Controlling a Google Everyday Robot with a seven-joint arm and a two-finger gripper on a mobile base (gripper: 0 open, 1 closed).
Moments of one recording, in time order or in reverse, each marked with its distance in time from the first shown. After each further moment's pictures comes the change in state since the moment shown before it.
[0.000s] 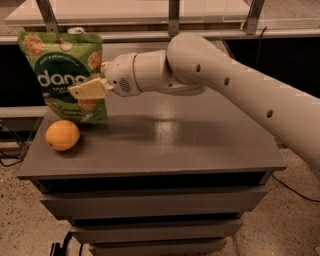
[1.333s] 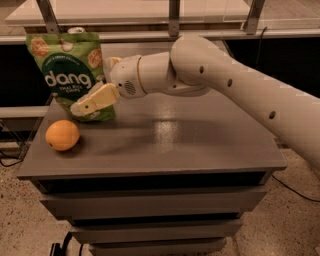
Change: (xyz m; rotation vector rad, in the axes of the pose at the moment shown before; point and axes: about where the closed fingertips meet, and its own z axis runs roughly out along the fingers) arm 0.013 -0.006 -0.006 0.007 0.027 -0.013
